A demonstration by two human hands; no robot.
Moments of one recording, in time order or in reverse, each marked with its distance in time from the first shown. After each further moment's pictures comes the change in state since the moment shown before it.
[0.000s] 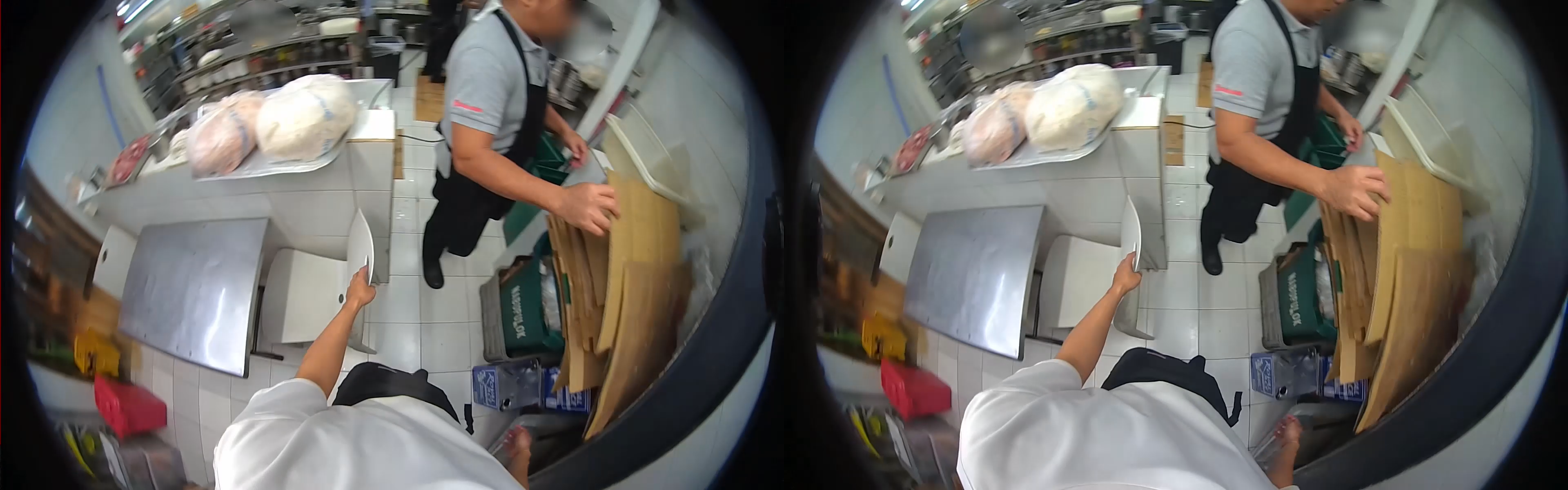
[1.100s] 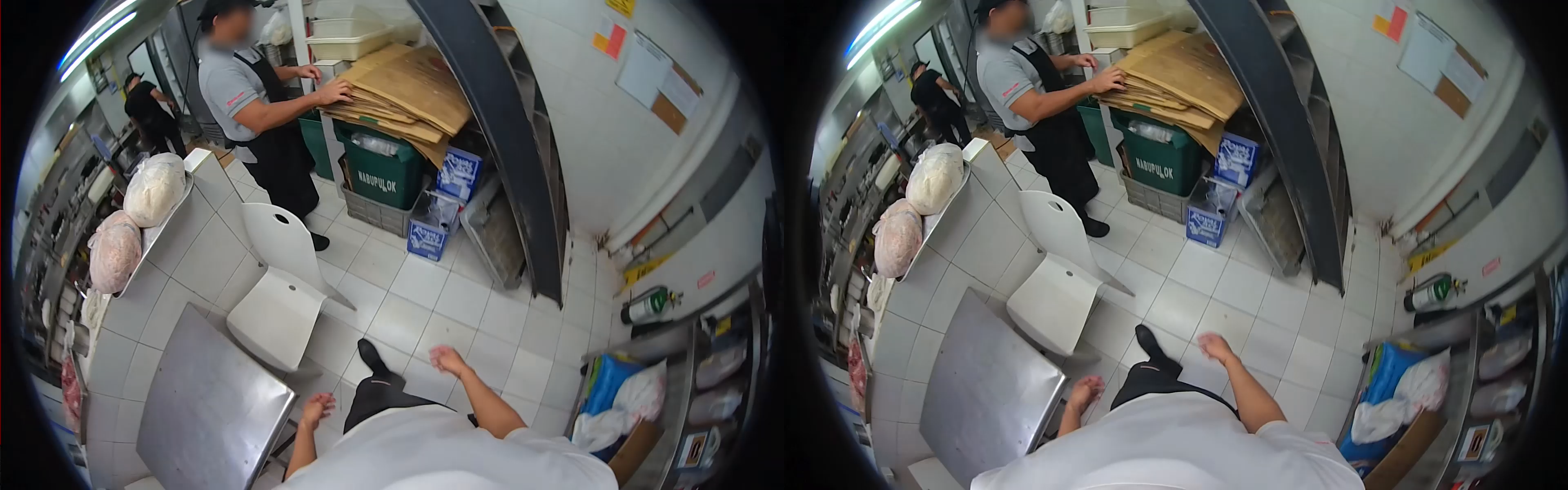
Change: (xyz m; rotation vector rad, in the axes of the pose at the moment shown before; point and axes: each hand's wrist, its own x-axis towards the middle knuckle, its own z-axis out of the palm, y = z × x) left_hand -0.285 -0.350 -0.216 -0.208 -1.063 -0.260; right_hand -0.300 0.382 0.307 0.151 -0.064 -0.322
